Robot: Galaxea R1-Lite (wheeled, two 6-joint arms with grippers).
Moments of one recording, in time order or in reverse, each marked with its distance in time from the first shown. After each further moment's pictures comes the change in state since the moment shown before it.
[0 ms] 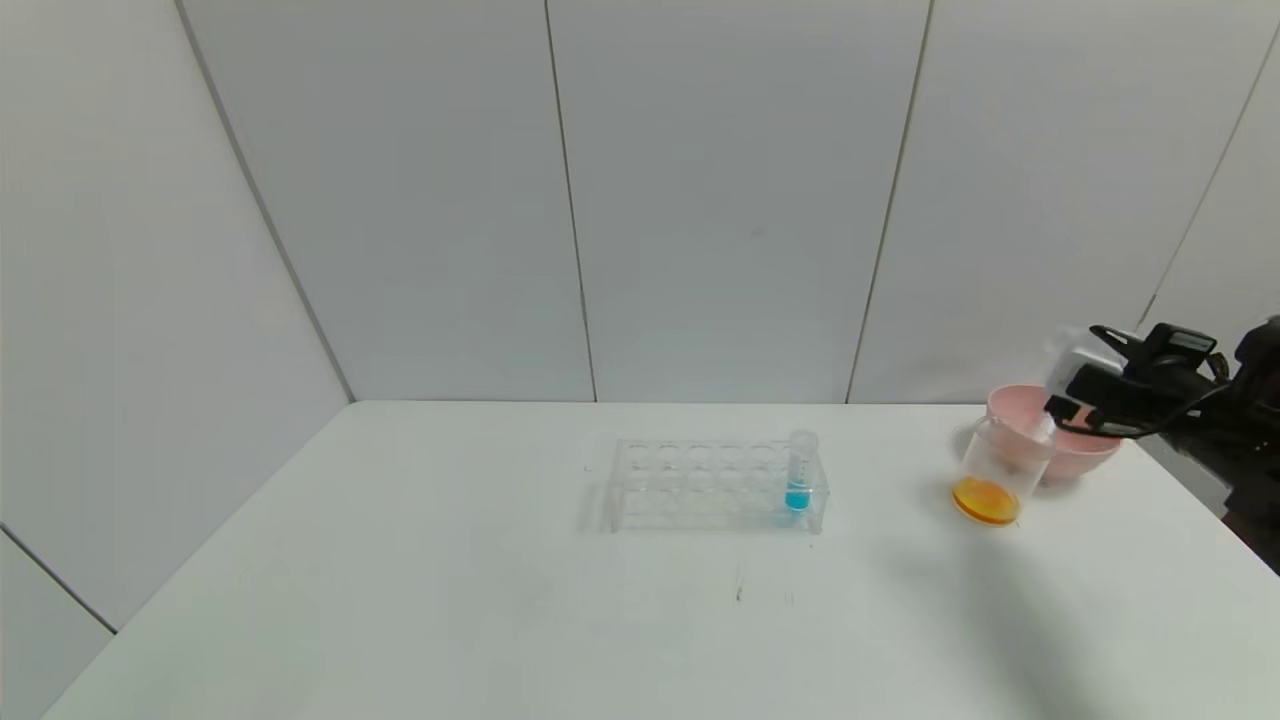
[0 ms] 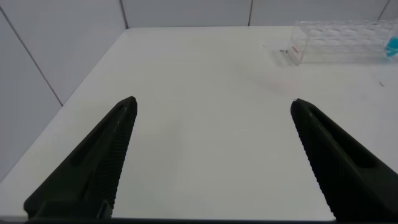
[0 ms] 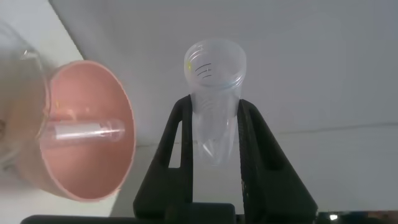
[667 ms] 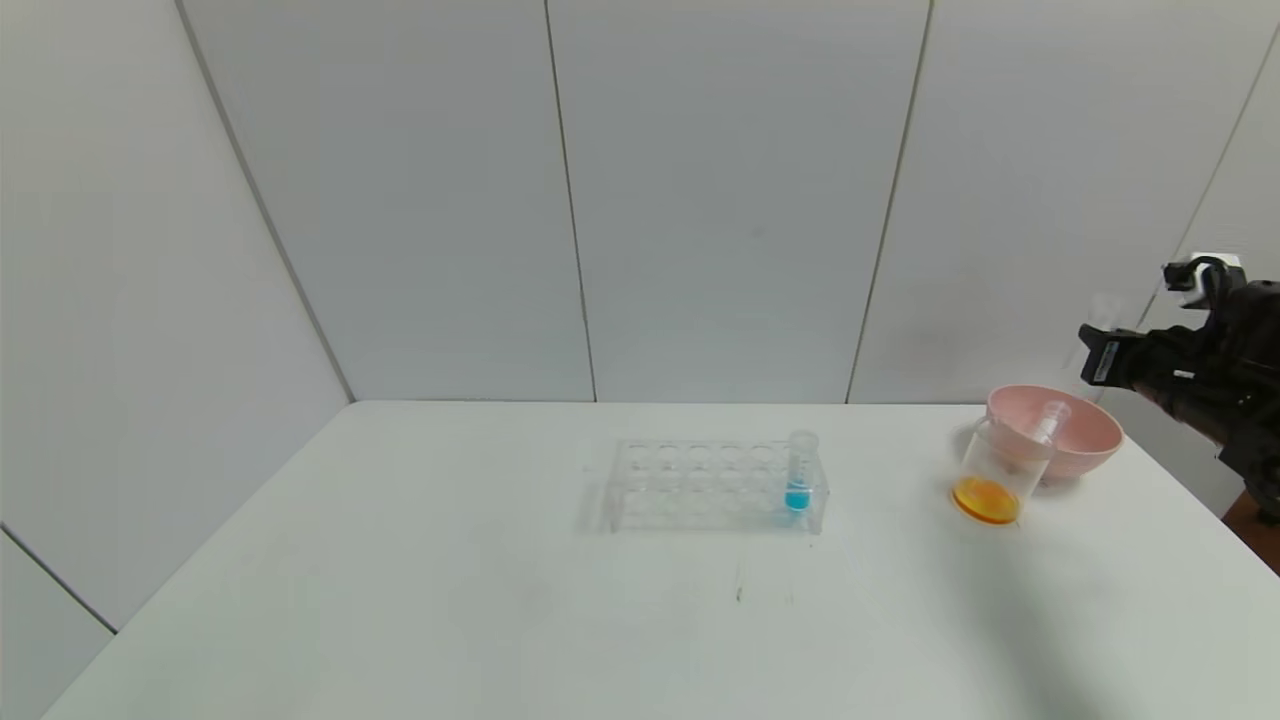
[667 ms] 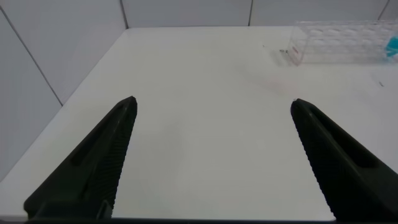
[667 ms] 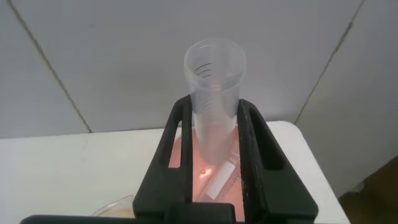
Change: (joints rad) left arm 0.000 0.000 0.000 0.000 0.000 0.000; right arm -0.023 0.034 -0.198 0.240 -0.100 1.353
